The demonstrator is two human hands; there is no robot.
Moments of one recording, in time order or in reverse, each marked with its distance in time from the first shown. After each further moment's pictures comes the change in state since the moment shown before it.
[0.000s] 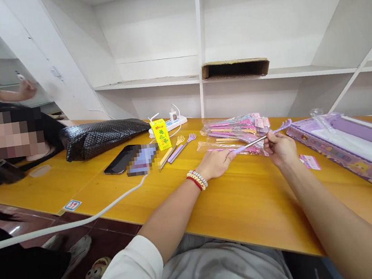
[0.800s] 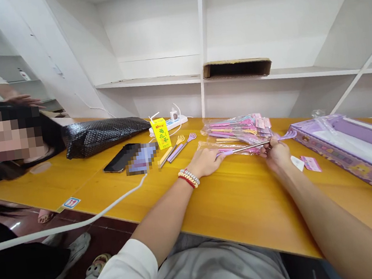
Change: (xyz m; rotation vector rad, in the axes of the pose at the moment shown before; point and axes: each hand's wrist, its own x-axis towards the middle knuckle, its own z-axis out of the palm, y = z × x) left_hand -0.009 -0.025 -0.010 0.152 0.021 -0.057; right_hand 0.006 0.021 -0.009 0.026 0.069 0.061
